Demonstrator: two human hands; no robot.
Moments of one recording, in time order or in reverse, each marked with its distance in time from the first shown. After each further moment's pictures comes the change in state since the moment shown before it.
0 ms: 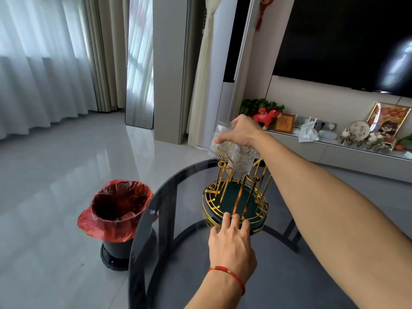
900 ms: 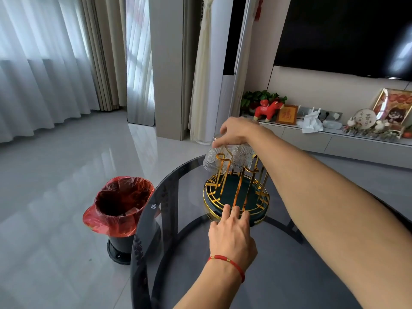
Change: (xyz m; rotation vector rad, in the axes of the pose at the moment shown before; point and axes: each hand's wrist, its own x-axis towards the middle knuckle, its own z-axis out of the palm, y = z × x) left_hand 0.001 0.000 -0.001 -0.013 -0.001 -0.018; right_hand -0.005 -0.008 0.007 -0.476 -0.221 -0.093
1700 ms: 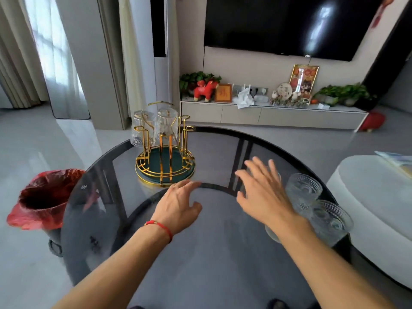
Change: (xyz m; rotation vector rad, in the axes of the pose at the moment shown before) left_hand -0.044 0.042 0.005 -0.282 0.049 0.216; right_hand -0.327 0.132 0.120 -0.096 0.310 0.239
